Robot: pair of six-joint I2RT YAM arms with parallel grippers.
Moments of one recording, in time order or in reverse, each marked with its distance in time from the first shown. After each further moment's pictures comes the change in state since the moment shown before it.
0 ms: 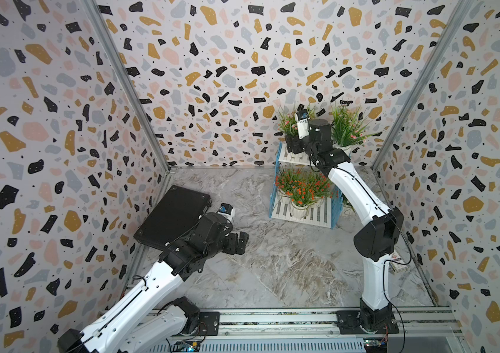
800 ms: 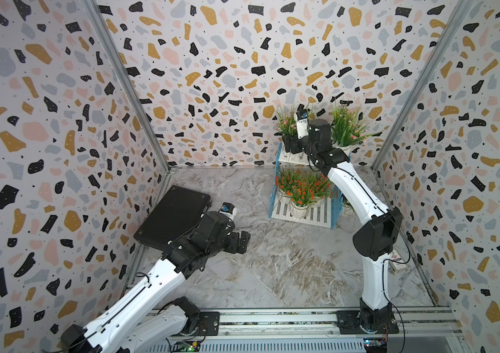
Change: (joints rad) left arm 0.000 0.026 0.000 0.022 0.008 0.000; right arm -0.002 0.005 0.005 -0.006 -0.069 0.068
